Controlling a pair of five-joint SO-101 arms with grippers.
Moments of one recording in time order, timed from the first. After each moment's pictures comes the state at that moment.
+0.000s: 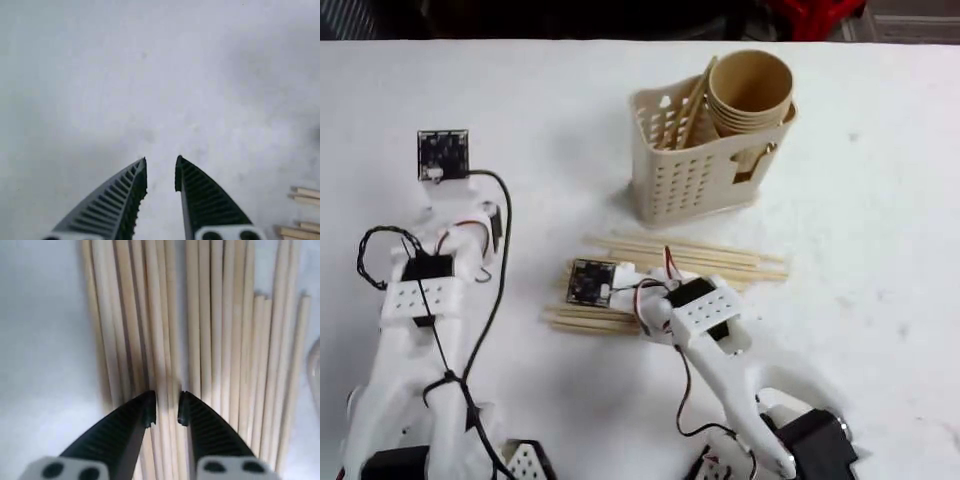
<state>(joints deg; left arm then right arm) -13.7 -29.8 57.4 27.6 -2.8 -30.9 -17.5 58.7 39.2 55.4</state>
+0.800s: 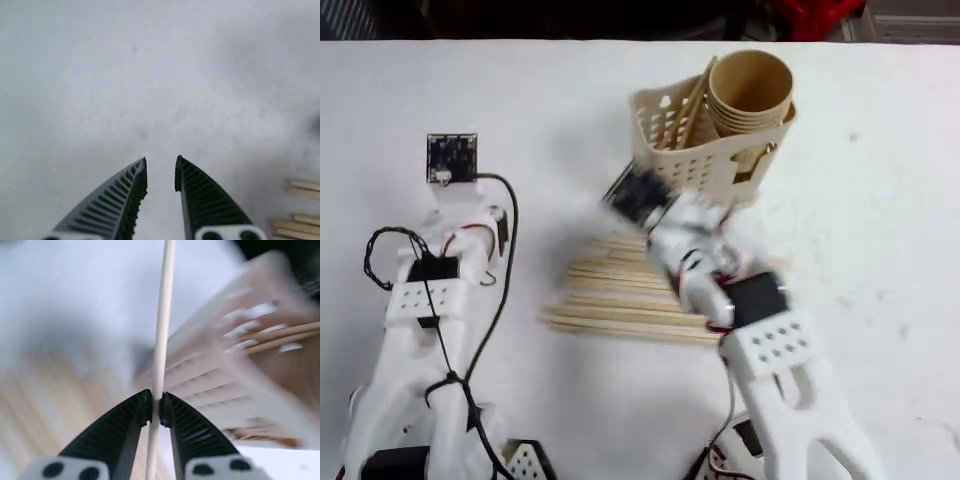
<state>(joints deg) -12.4 -29.8 58.4 27.6 -2.8 -22.7 -44.6 41.0 49.1 34.9</state>
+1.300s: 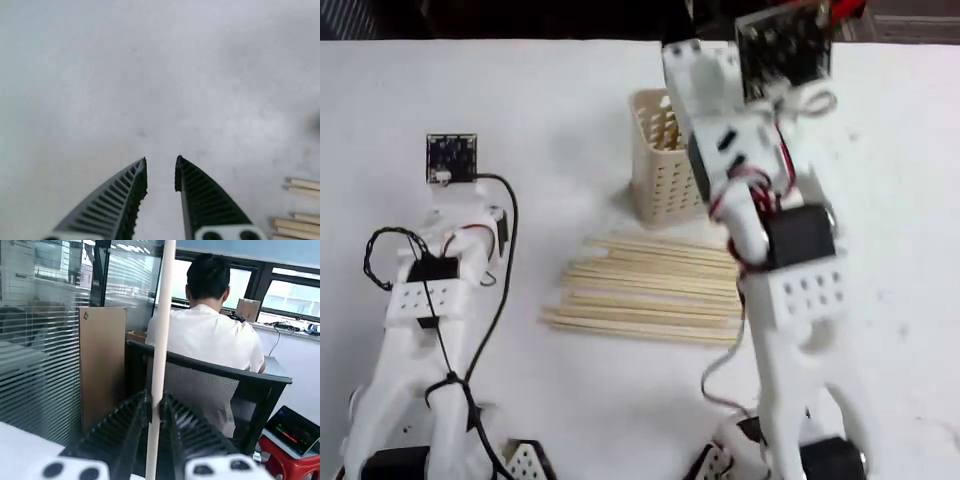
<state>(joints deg) -12.4 -29.8 58.5 27.6 -2.8 -18.2 -24.4 -1.8 26.1 10.1</state>
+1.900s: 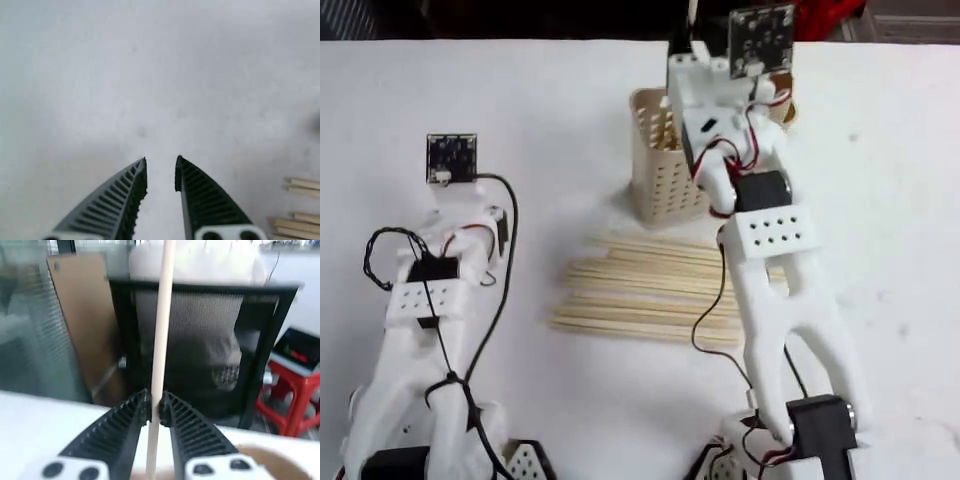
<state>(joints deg) -12.4 -29.8 58.5 27.6 -2.8 -13.5 -14.1 15.5 11.7 1.0</state>
